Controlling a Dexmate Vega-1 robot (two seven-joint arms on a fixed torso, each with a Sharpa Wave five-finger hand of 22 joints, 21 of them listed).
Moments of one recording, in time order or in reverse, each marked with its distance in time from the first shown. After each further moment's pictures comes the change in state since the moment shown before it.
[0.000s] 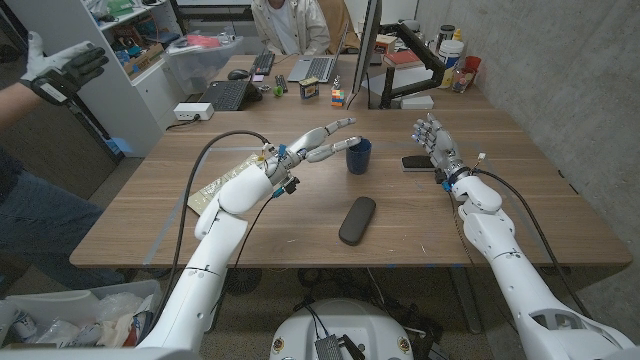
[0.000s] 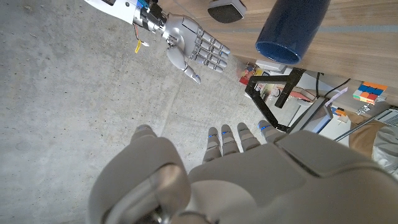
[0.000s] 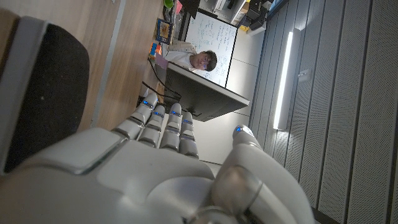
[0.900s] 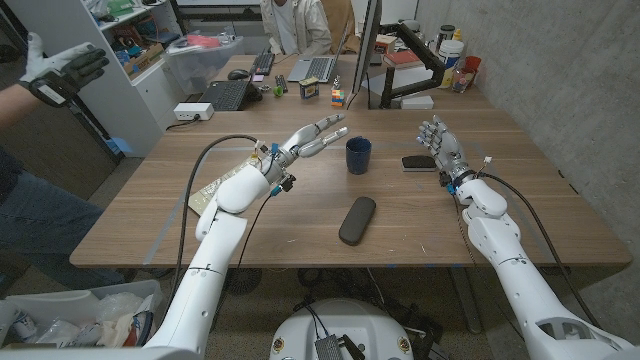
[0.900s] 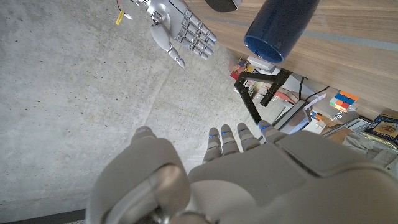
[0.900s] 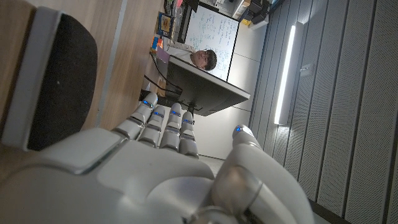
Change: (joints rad) left arm -0.002 -0.048 -0.040 0.034 -0.059 0.062 0.001; left_hand -0.016 0.000 -0.001 0.006 0.004 -0.009 0.009 0.000 0.000 -0.004 0.004 0.000 0.000 0.000 0.000 0.000 0.000 0.000 0.000 0.000 0.000; right arm -0.034 -0.015 0.011 -0.035 0.019 -0.005 -0.021; right_hand 0.000 0.000 0.003 0.003 0.000 0.000 0.000 0.000 0.000 0.000 0.000 0.008 0.000 0.000 0.000 0.000 0.000 0.000 0.000 0.011 0.000
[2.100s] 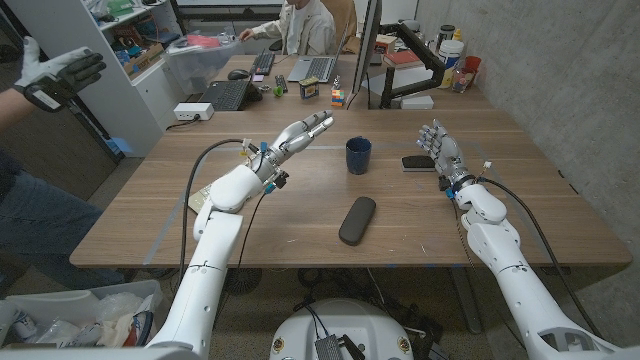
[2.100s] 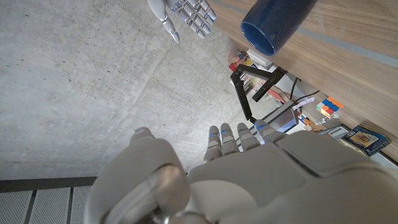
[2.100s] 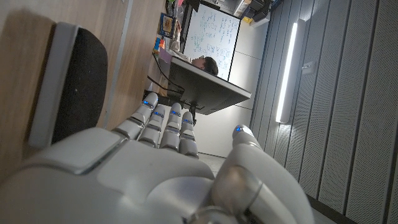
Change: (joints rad) left arm -0.023 -0.041 -0.056 0.050 -0.118 0.041 -0.040; left_hand -0.009 -0.009 0.003 0.003 0.005 0.009 0.020 0.004 -0.002 0.018 0.007 0.000 -0.005 0.008 -0.008 0.000 -0.005 0.027 -0.026 0.000 -0.005; right arm -0.044 0.003 -0.001 -0.041 0.007 -0.001 -0.024; right_hand 0.000 0.000 0.003 0.003 0.000 0.004 0.004 0.000 0.000 0.000 0.000 0.000 0.000 0.000 0.000 0.004 0.000 -0.007 -0.007 0.014 0.000
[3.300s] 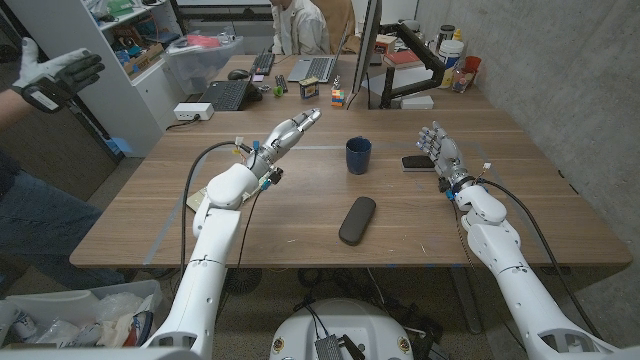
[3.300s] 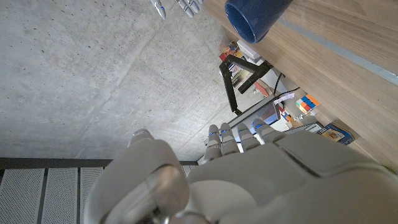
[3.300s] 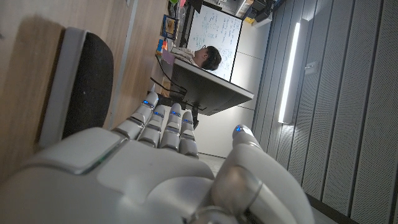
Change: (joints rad) left arm -0.031 -0.026 -0.041 0.056 -0.044 0.050 0.014; left_hand -0.026 -0.008 0.004 0.004 0.000 0.015 0.015 0.000 -0.003 0.007 0.000 0.000 0.000 0.005 -0.005 0.000 0.000 0.008 -0.052 0.000 0.000; right arm -0.005 0.002 0.003 -0.004 -0.003 -0.013 0.001; right_hand 0.000 0.000 0.000 0.000 0.000 0.000 0.000 0.000 0.000 -0.004 -0.004 0.000 0.000 0.000 0.000 0.000 0.000 0.000 0.000 0.019 0.000
